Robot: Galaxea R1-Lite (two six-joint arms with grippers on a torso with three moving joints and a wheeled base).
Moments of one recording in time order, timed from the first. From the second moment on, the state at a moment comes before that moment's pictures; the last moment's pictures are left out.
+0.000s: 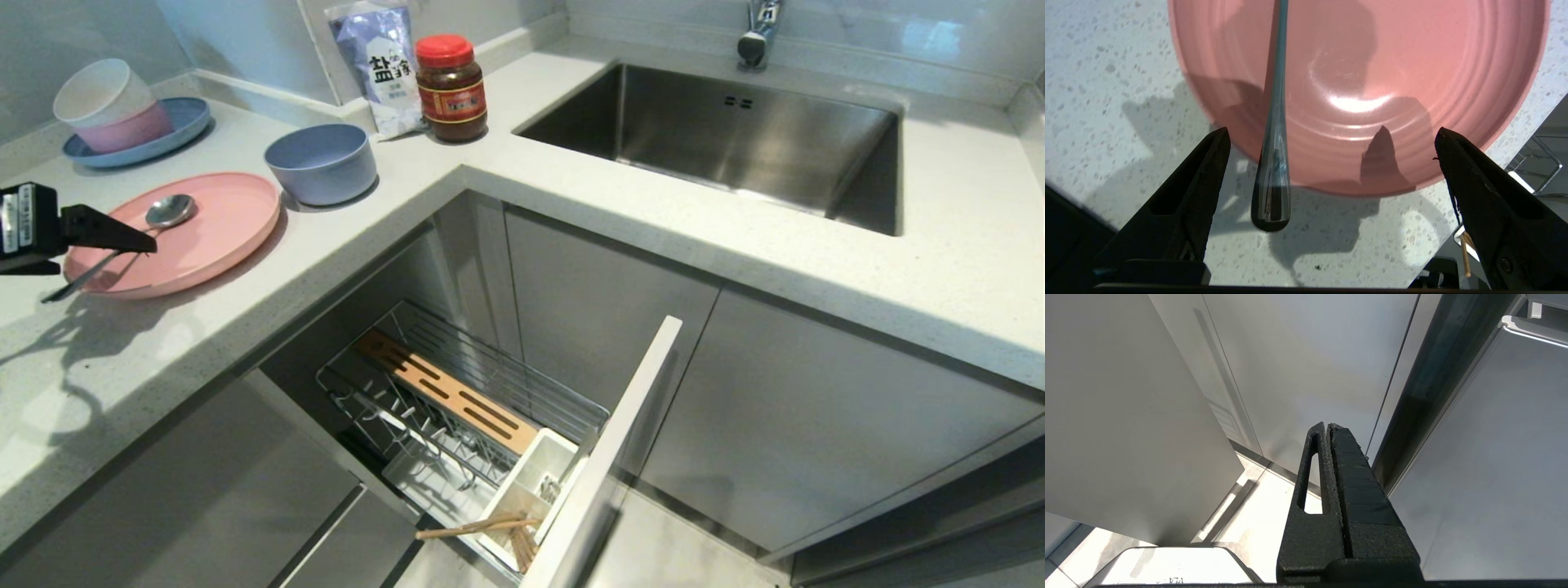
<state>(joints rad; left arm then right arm) 0.34 1.55 -1.73 0.80 -0.26 0.12 0.00 0.00 0.00 0.00 0.00 0.02</state>
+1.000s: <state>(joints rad) 0.33 1.60 -1.72 0.74 -0.26 0.11 0.01 0.00 0.00 0.00 0.00 0.02</state>
